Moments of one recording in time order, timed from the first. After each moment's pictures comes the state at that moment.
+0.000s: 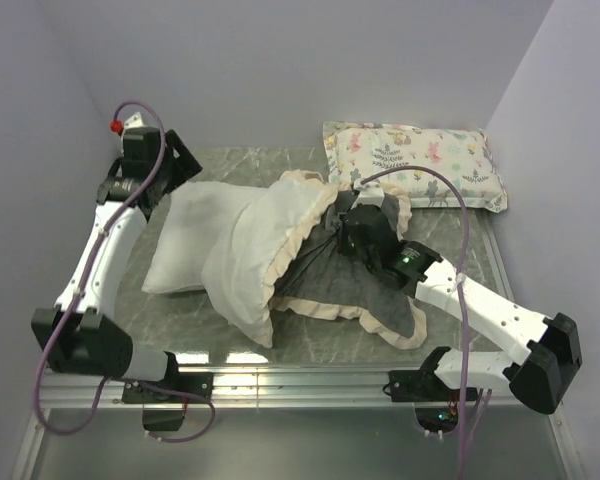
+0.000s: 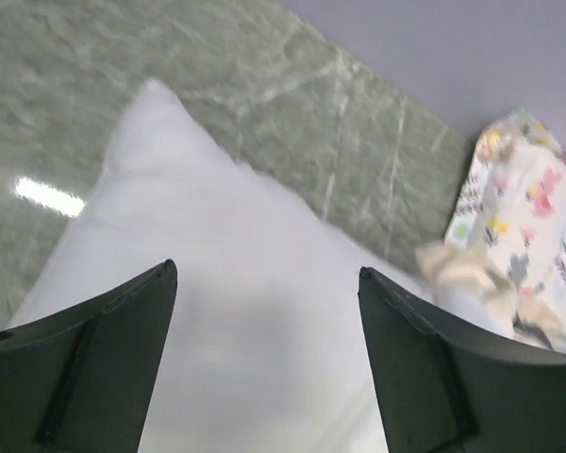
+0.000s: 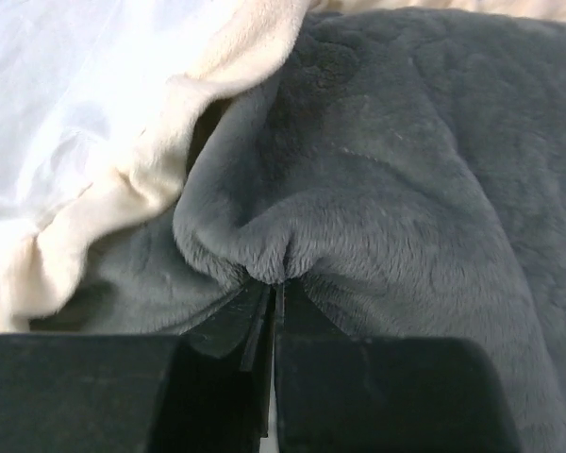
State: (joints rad) left arm -0.05 1.46 1.48 -0.58 -0.10 -0.60; right arm 0.80 1.17 1.00 -0.38 0.47 0.48
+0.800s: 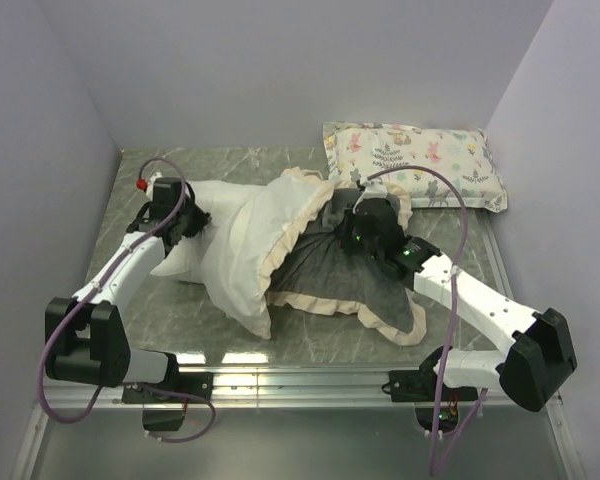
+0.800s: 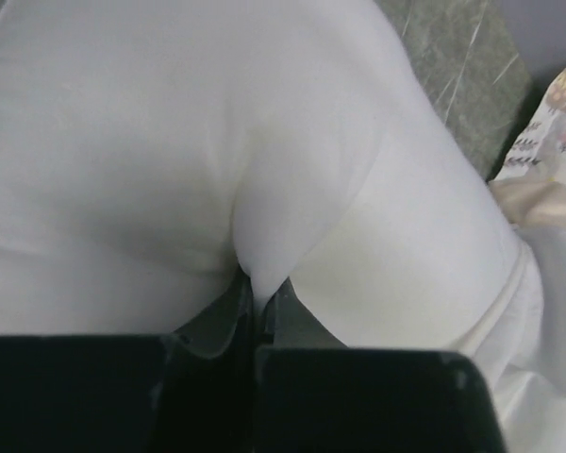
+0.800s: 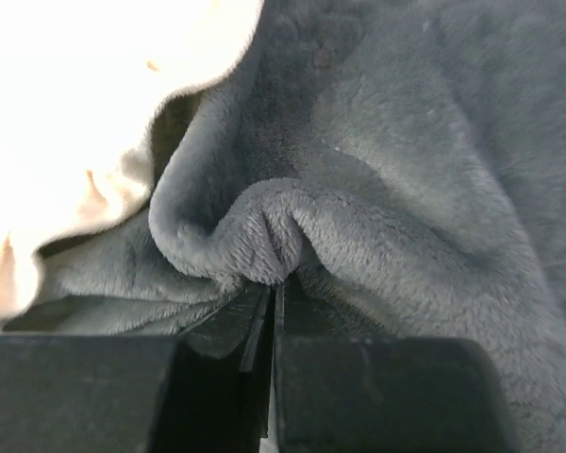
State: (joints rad) left arm -0.14 1.34 0.94 -0.29 -0.09 -0.88; right arm 0.66 1.23 0.92 -0.22 0.24 0.49
